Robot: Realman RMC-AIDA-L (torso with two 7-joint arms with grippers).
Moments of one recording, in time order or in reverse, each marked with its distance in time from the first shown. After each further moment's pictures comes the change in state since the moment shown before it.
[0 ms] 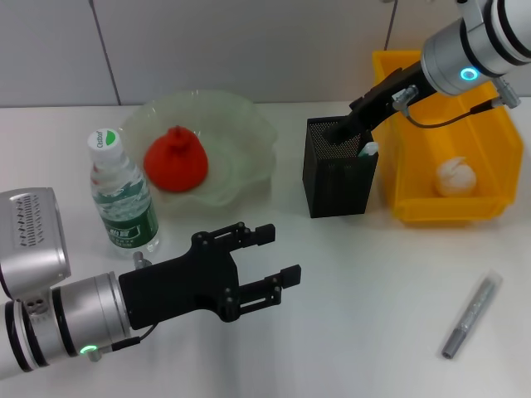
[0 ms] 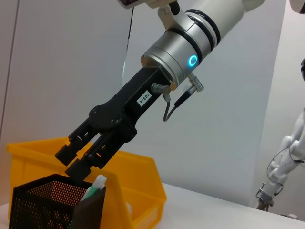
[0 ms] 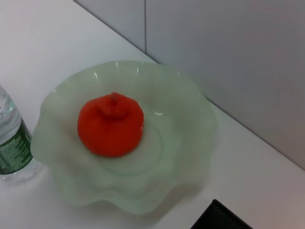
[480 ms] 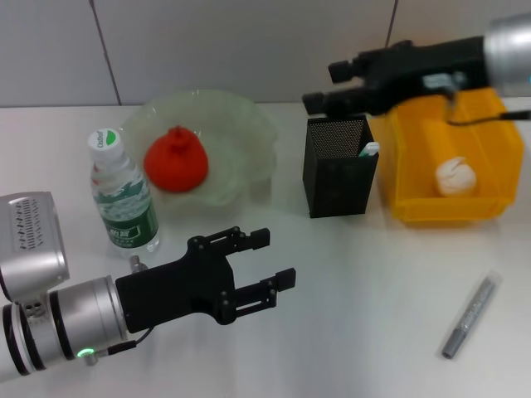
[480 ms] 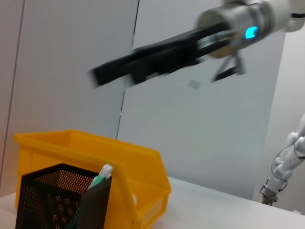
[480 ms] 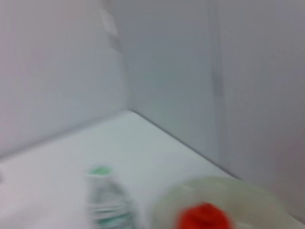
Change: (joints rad) left arm 0.004 0.002 0.000 -0.011 0.002 -0.012 -0.003; right arm -0.291 0.010 0.088 -0.303 0.540 -0.204 -0.251
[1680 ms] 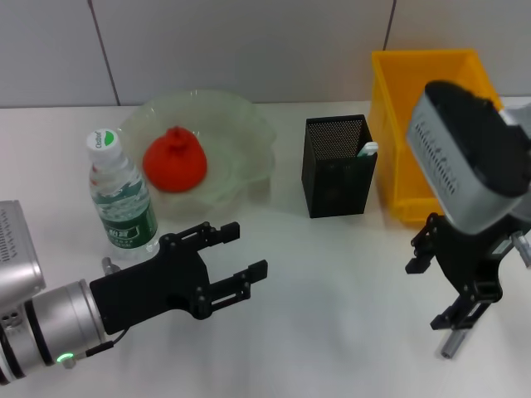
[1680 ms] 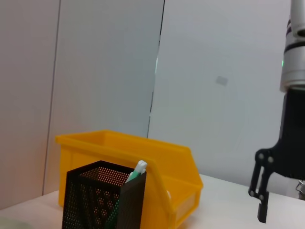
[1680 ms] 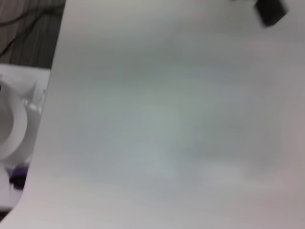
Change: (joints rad) left arm 0.090 0.005 -0.058 0.086 0.034 -0.049 0.028; right arm 0.119 0.028 -0.326 -0.090 -0.624 -0.466 -0.326
